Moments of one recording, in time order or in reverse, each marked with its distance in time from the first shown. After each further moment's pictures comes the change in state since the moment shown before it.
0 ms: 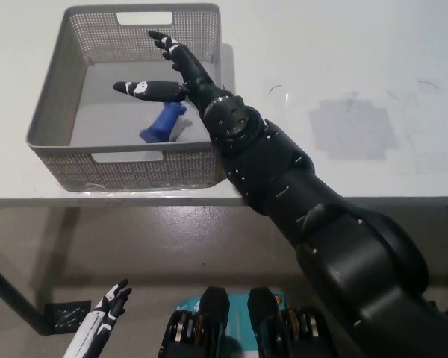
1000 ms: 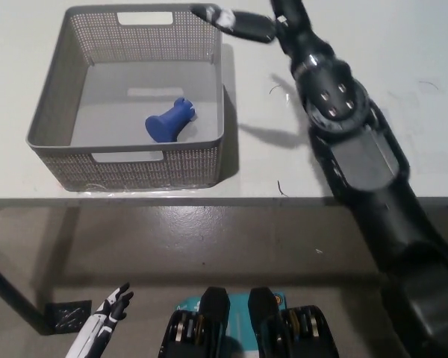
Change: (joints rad) left_arm 0.004 -0.001 0.001 0.010 -0.013 0.009 -0.020; right_arm 0.325 -0.224 -0.040 -0.789 0.004 0.051 0.051
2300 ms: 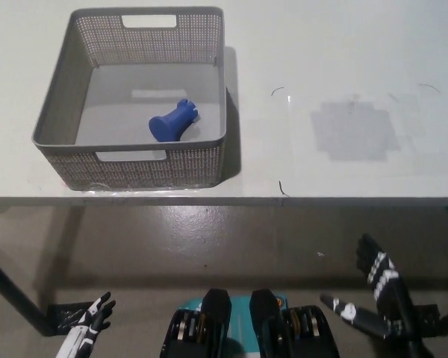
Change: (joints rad) left_arm 0.035 -0.001 0.059 0.057 -0.029 -0.096 0.001; right_arm 1.027 -0.049 -0.066 -0.379 0.211 -0.161 0.114
